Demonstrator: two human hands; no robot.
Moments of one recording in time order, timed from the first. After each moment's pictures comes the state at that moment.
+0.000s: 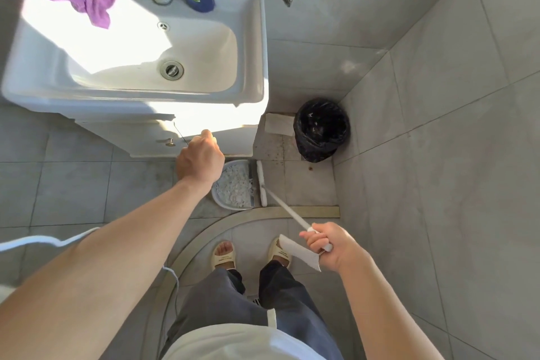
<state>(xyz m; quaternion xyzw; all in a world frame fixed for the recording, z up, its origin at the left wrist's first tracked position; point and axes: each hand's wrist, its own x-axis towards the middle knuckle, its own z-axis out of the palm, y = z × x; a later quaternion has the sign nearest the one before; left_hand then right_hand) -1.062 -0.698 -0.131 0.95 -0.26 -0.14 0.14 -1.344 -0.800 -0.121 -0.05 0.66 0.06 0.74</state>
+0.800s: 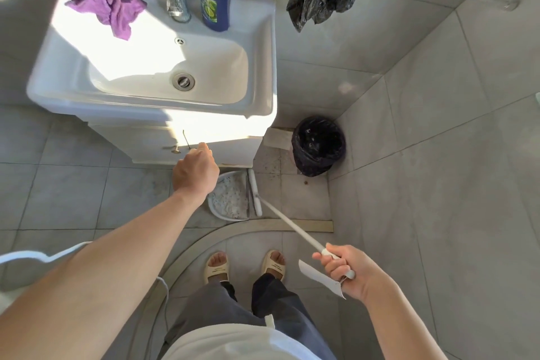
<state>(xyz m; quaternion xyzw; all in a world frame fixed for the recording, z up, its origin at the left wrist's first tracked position) -1.050 -0.667 -0.132 0.94 -0.26 -0.15 0.15 -1.376 -0.792 -0.084 -0.09 0.65 0.09 0.75</state>
